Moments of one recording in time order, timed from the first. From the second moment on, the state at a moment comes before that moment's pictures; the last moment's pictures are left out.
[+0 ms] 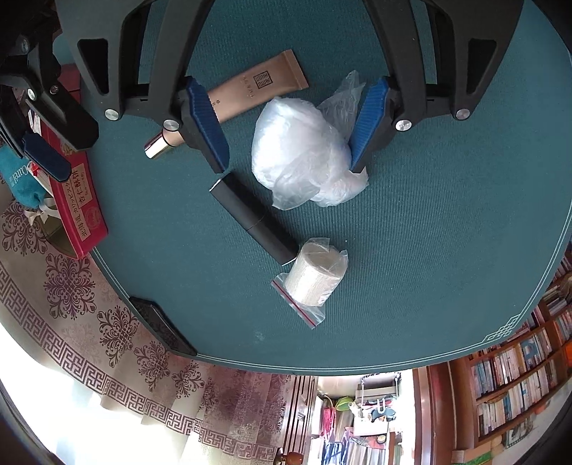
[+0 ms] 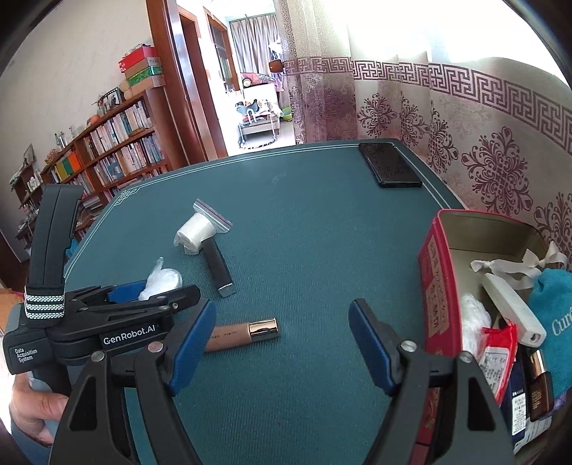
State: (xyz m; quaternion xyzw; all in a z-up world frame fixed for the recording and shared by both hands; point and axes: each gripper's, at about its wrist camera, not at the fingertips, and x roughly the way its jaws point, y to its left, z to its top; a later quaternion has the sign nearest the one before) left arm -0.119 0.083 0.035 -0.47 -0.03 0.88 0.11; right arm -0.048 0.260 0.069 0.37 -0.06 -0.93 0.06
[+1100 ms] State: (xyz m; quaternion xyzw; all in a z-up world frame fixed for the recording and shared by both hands) left arm -0.129 -0.001 0.031 -0.43 -0.15 0.89 0.03; right arm -0.133 0.185 0.023 0.42 -0.04 -0.90 0.13
